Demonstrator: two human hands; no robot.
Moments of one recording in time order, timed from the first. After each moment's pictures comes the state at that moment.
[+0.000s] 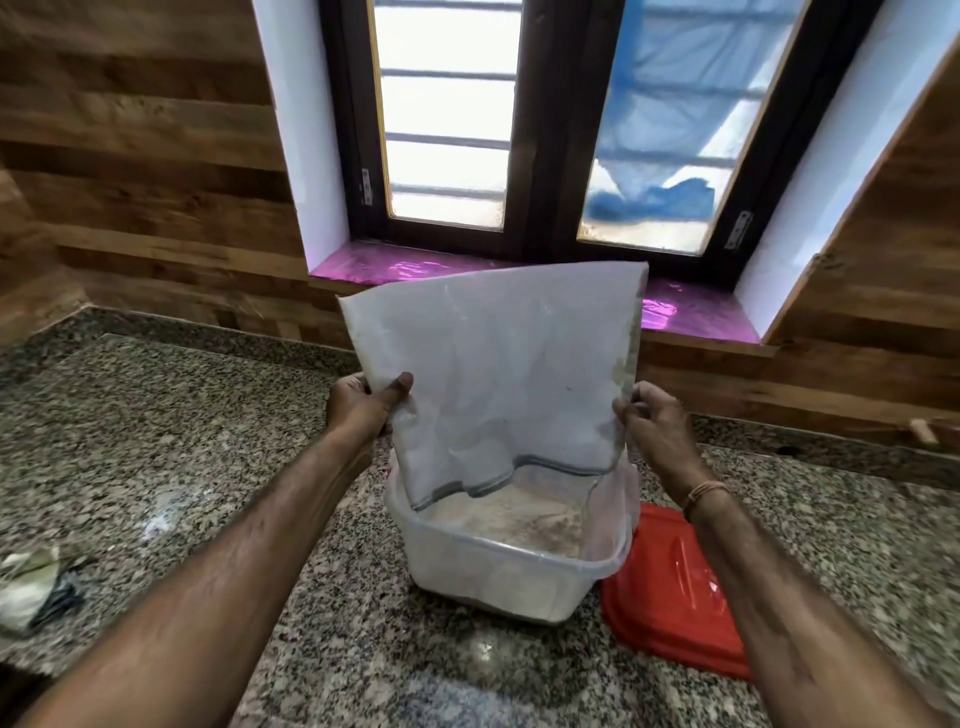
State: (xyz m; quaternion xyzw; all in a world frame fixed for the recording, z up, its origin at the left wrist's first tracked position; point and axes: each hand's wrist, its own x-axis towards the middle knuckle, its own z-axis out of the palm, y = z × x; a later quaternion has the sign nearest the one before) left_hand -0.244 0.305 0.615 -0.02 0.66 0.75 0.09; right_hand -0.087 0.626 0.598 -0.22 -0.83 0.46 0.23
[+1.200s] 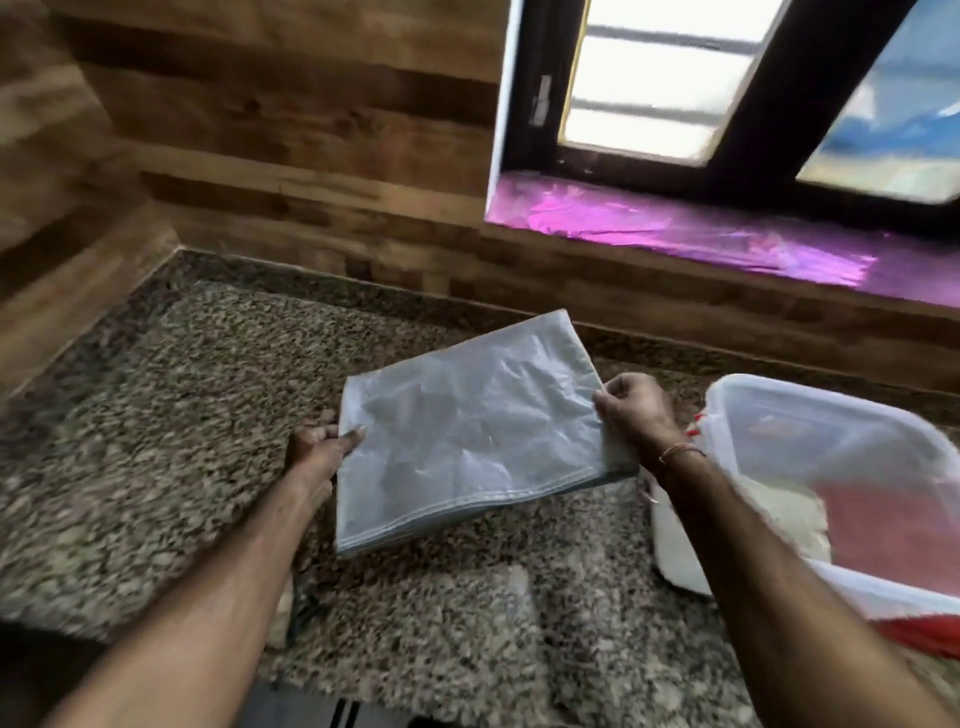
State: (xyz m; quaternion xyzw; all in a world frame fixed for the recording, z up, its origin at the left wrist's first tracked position) left_hand -0.465 -0.039 0.467 -0.19 0.71 0.65 0.20; right_hand -0.321 0.305 0.559 -0.39 -0.83 0.40 0.07
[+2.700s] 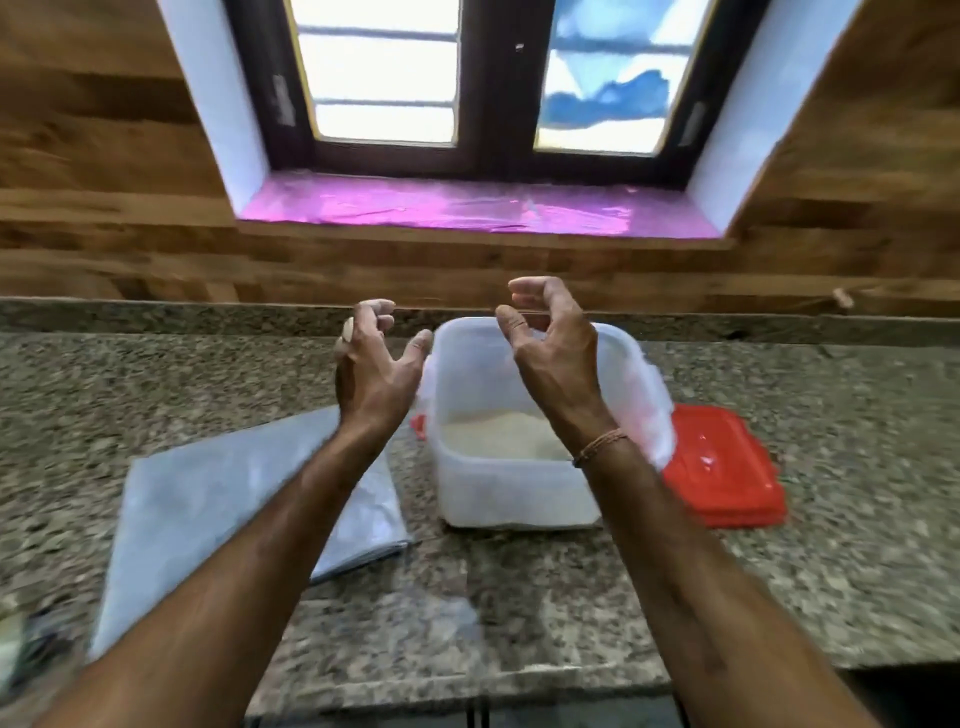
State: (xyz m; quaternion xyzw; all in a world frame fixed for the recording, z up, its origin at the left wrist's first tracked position) left_hand -0.252 0.272 0.593 0.21 0.83 0.51 -0.06; right_hand -0.135 0.415 0.633 -0.22 -0.79 0.41 0.40
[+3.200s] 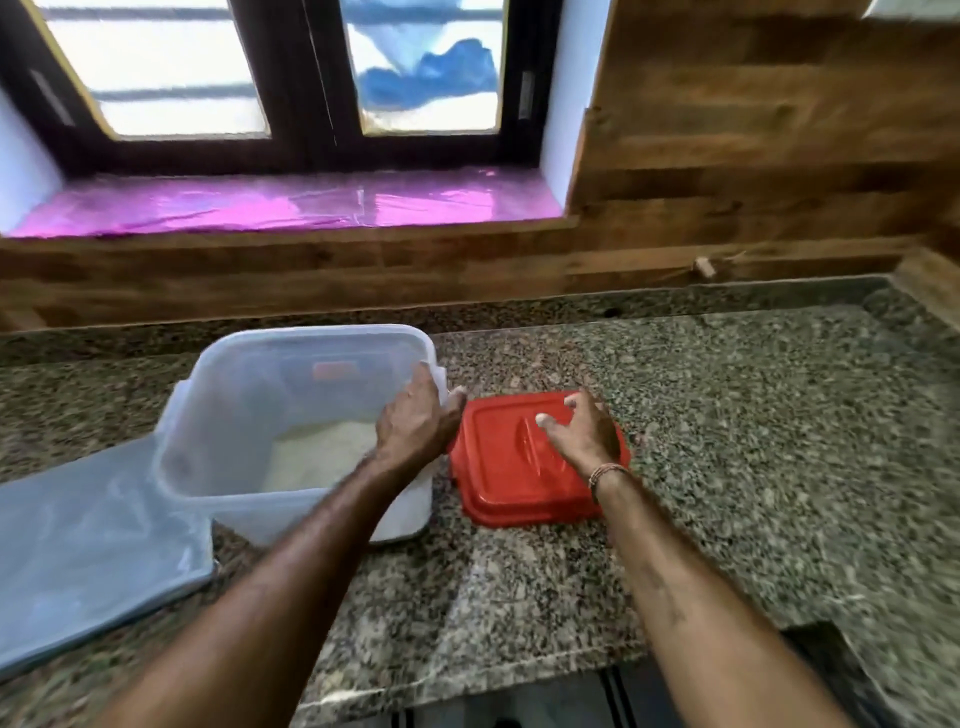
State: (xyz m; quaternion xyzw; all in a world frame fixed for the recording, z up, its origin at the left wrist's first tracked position) left_hand -0.072 0.510 0.574 0.28 0.90 0.28 0.16; right_hand 0.060 0.681 0.503 -0.52 -0.78 0.32 0.09
